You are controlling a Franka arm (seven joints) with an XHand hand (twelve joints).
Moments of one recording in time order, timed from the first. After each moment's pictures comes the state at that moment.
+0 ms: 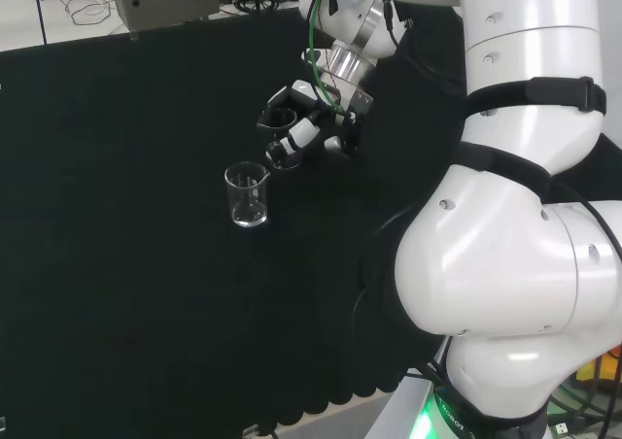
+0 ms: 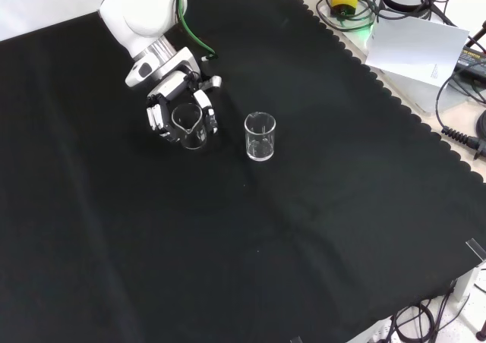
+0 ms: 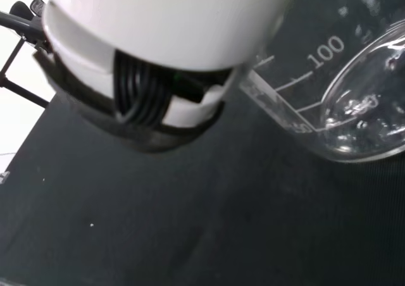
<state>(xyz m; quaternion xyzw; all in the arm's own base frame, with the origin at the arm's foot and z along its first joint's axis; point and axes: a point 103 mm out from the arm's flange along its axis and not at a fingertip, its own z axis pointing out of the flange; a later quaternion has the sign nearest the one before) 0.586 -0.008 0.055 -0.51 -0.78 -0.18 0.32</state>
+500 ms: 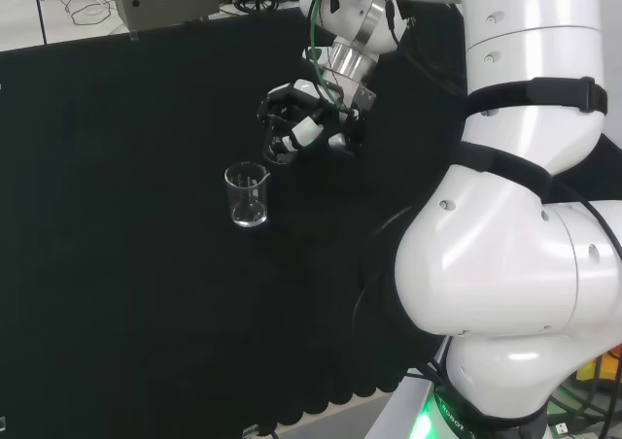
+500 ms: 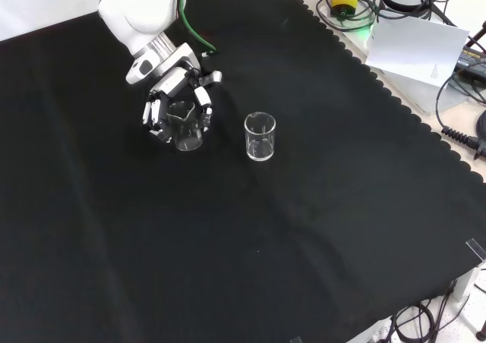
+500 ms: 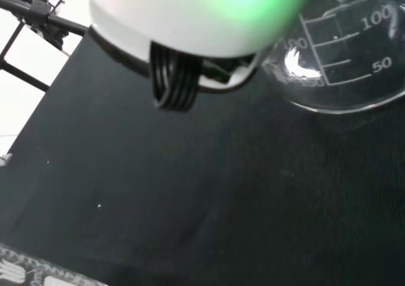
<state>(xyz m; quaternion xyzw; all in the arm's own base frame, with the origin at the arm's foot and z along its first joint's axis) 0.580 -0.013 0.064 -0.50 -0.79 -0.16 0.32</state>
